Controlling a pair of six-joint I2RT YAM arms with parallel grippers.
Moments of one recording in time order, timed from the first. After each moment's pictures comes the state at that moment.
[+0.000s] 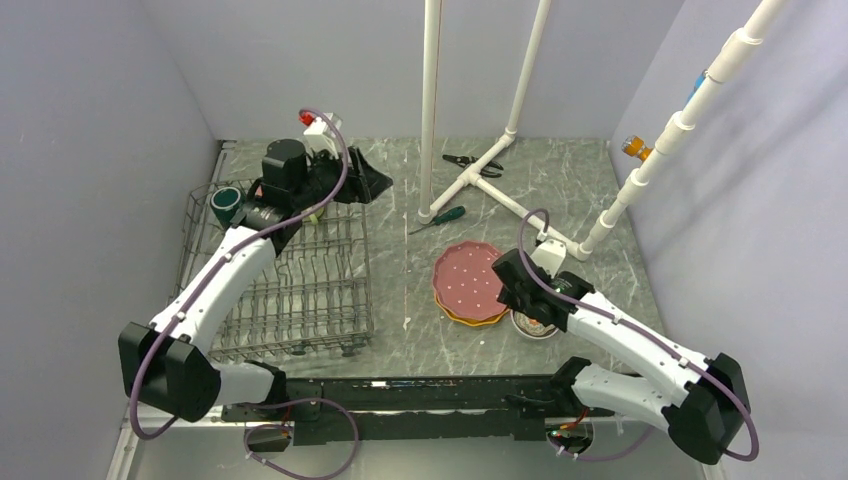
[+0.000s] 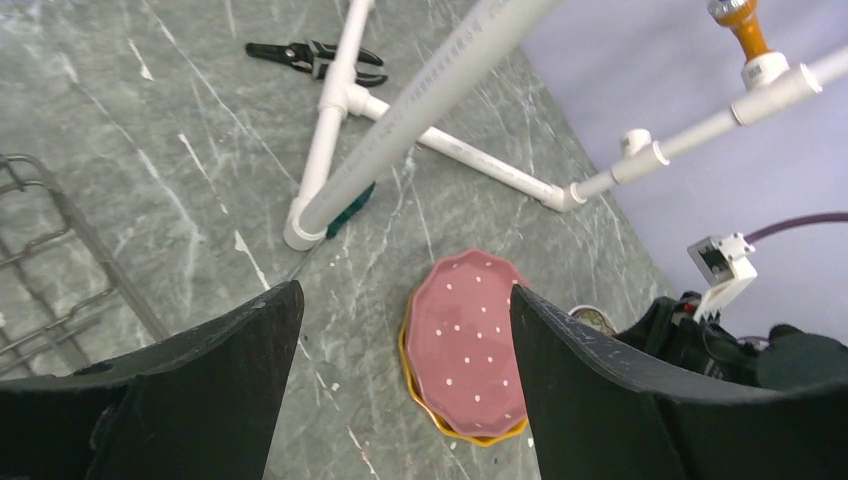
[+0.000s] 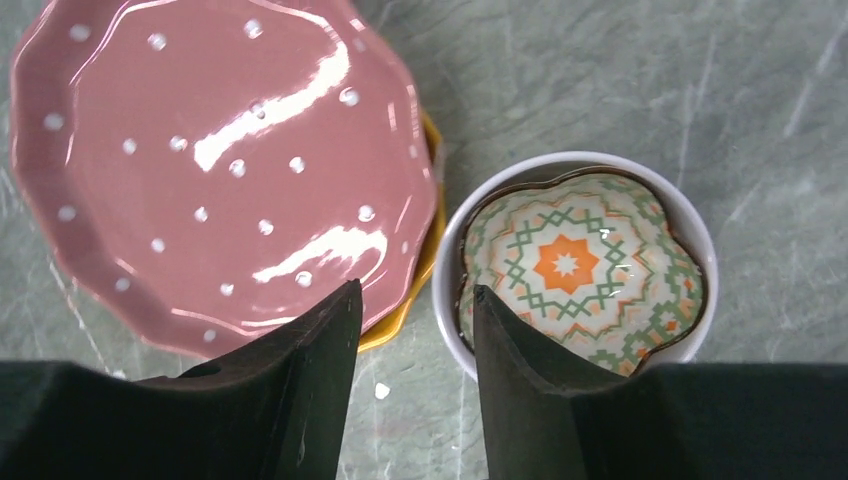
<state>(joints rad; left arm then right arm) -0.34 1.28 1.17 -0.12 0.41 -0.44 0.73 0.99 0.70 -0.80 0.53 1.00</state>
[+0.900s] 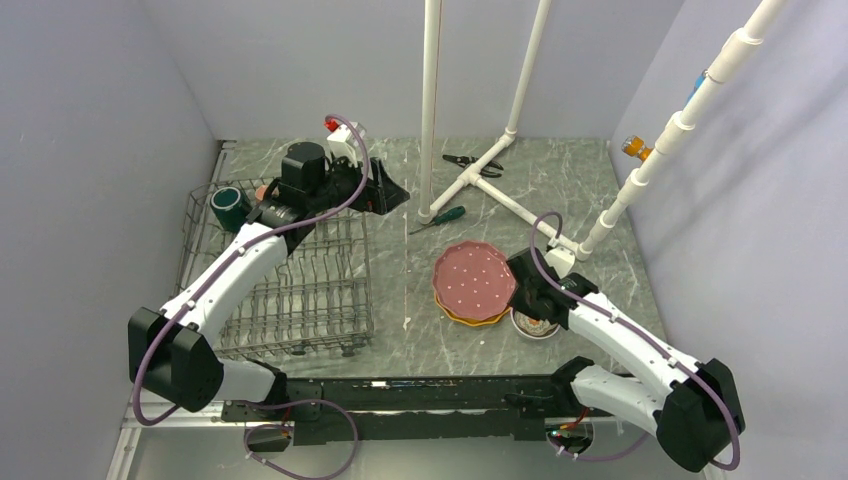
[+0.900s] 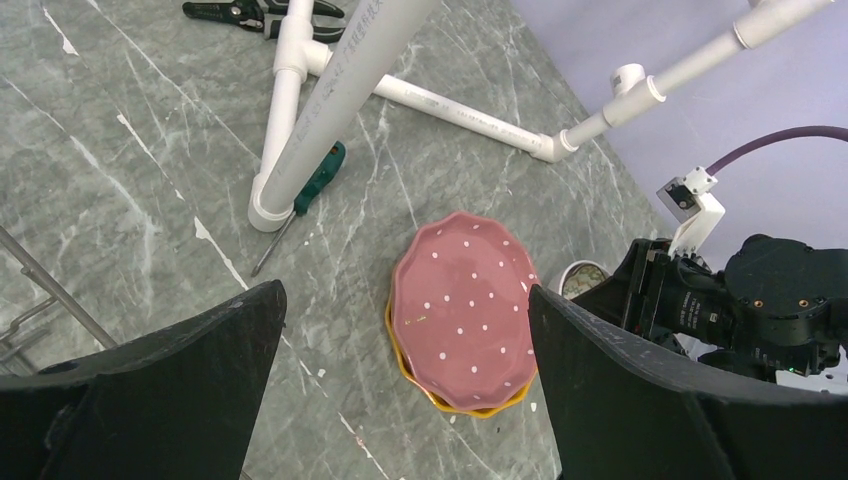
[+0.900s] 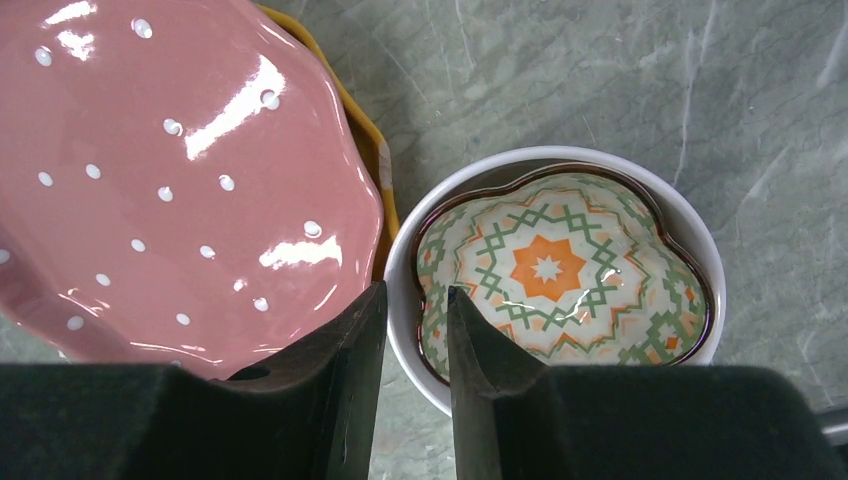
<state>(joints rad) -0.41 1.34 1.17 -0.12 0.45 -0.37 0.55 0.99 0.61 -0.73 0.38 1.00</state>
